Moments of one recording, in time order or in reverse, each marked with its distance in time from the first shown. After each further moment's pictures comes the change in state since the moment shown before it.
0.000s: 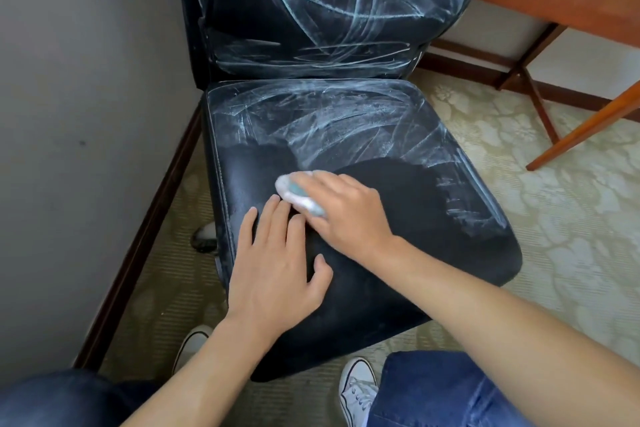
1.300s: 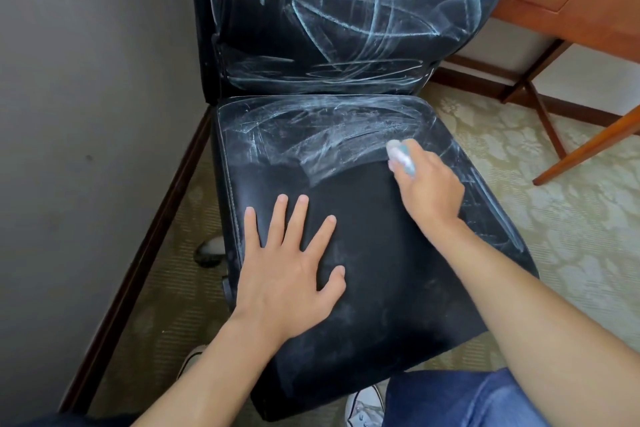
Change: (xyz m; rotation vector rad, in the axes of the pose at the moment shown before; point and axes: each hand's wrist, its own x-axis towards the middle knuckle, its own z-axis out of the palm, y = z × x) left_hand 0.029 -0.018 0.004 0.108 -0.102 0.070; right_hand 0.039 0.110 -0.009 -0.172 -0.023 0.563
